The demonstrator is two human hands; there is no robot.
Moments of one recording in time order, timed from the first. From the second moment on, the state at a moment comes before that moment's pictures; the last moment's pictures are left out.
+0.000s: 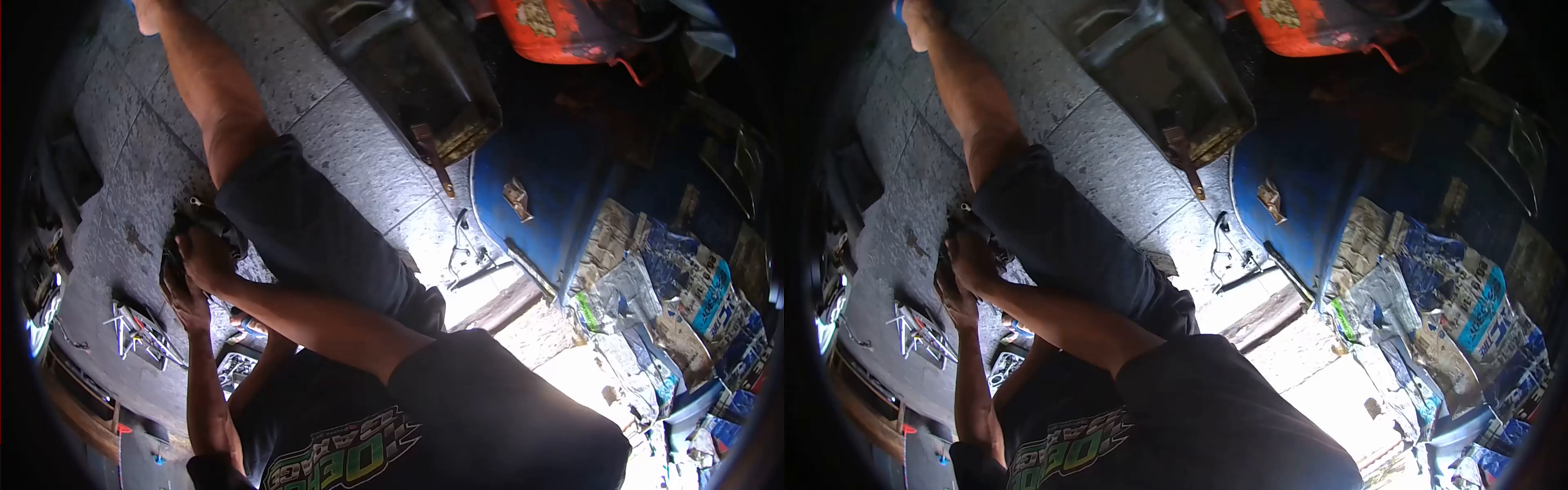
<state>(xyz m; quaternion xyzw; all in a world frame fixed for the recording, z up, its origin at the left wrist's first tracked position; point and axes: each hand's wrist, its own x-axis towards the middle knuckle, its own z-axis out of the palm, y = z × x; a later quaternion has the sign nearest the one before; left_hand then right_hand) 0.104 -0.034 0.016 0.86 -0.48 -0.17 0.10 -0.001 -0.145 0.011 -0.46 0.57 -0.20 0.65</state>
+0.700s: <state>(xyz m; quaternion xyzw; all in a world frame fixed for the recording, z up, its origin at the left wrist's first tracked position) 0.155 -0.121 0.044 0.74 -0.63 -0.23 0.03 -0.563 0.017 -0.076 -0.31 0.93 -0.03 0.19</state>
